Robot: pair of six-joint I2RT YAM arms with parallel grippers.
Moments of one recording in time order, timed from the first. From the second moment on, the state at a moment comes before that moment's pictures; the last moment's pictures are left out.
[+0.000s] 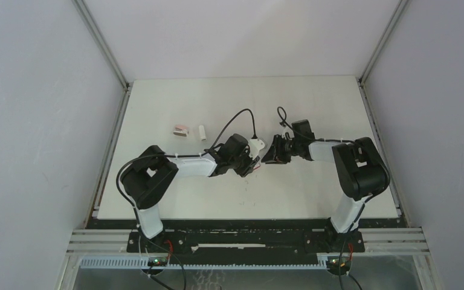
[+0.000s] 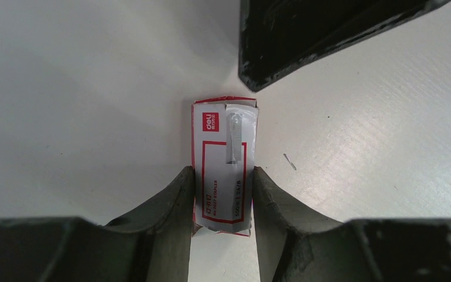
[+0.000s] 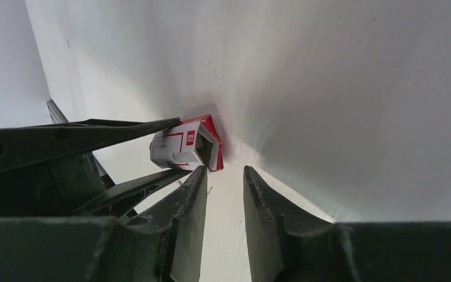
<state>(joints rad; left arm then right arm) -0.83 1.82 0.98 0.04 0.12 0.07 0.28 1.75 0.81 0.03 -0.67 0.51</state>
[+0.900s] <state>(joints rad) -0.84 1.82 0.98 0.04 0.12 0.08 0.30 1.88 0.90 -0.01 -0.73 0.52</state>
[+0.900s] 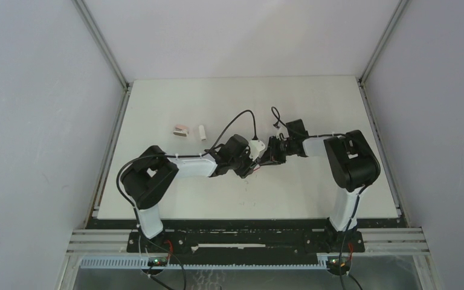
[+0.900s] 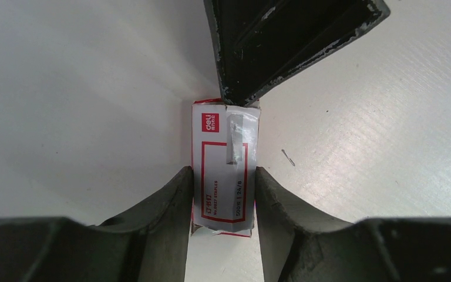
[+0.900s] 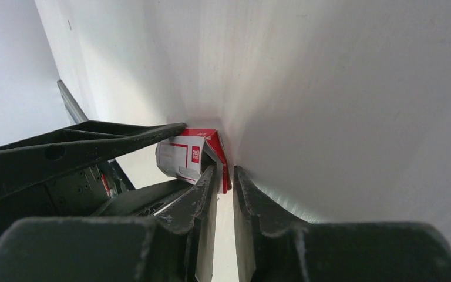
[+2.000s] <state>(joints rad) -0.84 1.82 0.98 0.03 0.11 0.11 0.22 1.88 0.89 -0.02 -0.74 0.51</state>
